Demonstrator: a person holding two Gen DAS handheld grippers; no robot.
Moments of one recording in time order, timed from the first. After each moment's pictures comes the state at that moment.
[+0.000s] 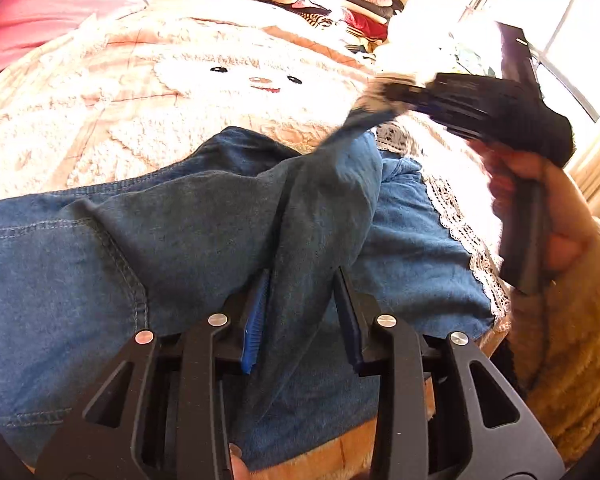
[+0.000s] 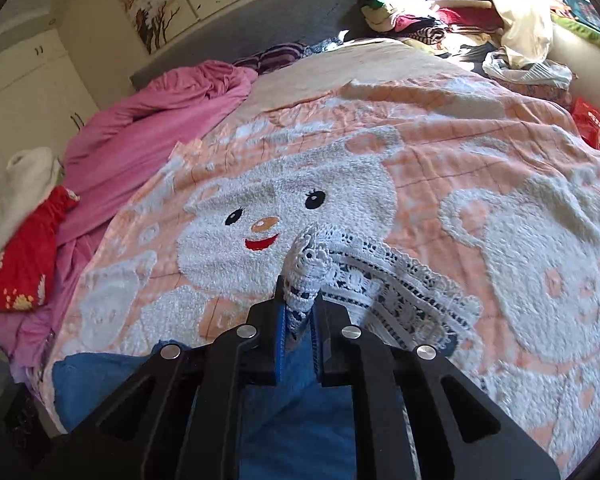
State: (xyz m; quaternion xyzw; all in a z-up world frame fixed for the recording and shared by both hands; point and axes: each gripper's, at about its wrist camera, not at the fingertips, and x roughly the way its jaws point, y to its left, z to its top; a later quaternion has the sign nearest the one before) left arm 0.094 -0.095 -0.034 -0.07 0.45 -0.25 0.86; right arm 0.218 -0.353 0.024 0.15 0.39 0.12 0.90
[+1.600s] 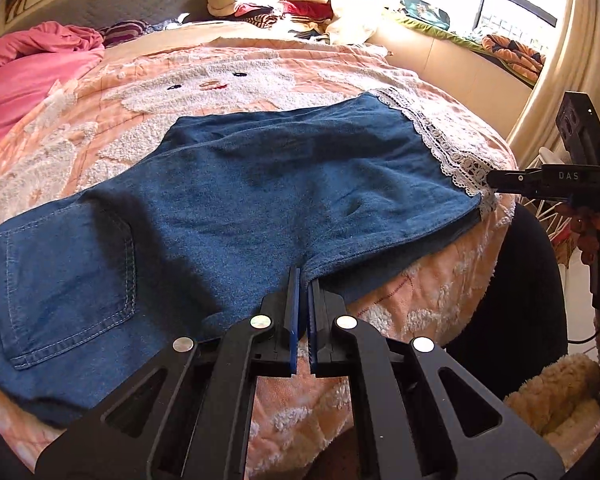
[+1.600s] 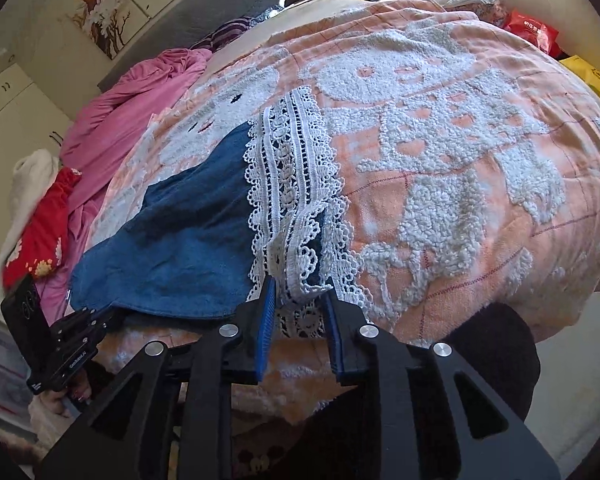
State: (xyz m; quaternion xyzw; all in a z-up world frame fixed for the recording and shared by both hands) left arm 0.028 -0.107 -0.038 0.07 0.41 -0.29 0.86; right arm 0.005 -0.439 -0.016 0.21 0.46 0.08 0.86
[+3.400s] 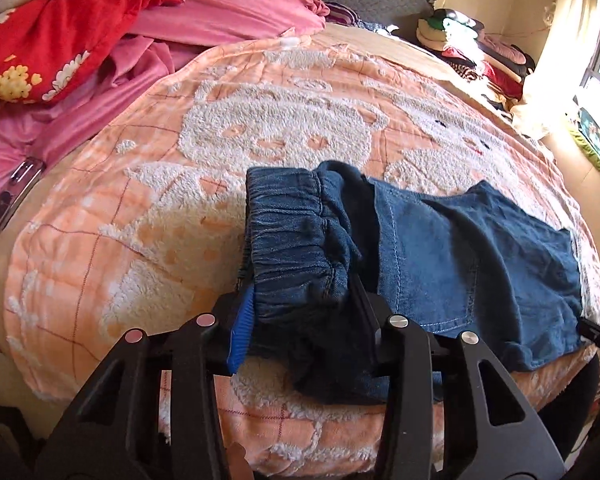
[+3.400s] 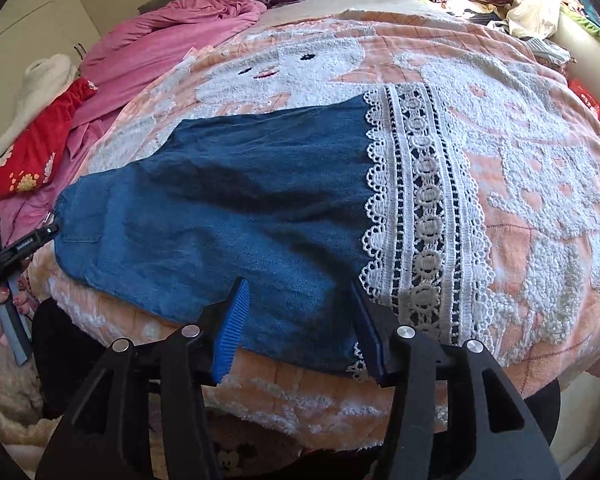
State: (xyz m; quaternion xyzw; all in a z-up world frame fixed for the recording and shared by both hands) left arm 0.054 0.089 -0.015 -0.10 0.42 0.01 0.90; right arm 0.043 -0.353 -0.027 0.08 0.49 0.13 0.86
